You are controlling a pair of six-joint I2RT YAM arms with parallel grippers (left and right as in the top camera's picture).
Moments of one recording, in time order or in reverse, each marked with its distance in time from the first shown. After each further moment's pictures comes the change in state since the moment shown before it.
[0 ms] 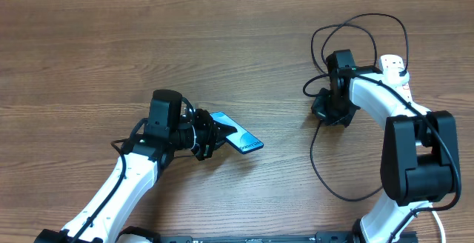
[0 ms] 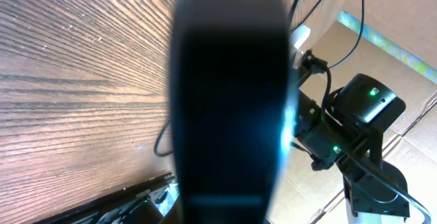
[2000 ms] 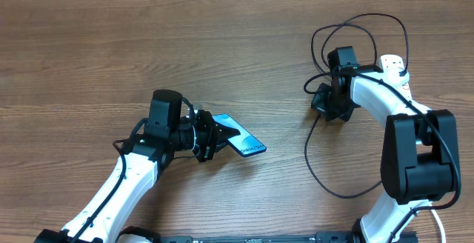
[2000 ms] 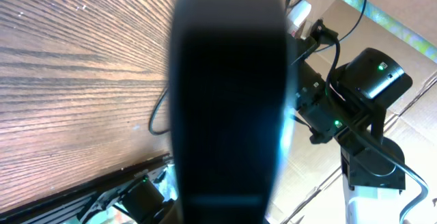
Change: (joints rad) left arm 0.000 0.000 0.000 0.000 0.078 0.000; right arm -0.008 0.007 0.009 0.031 -0.027 -0.066
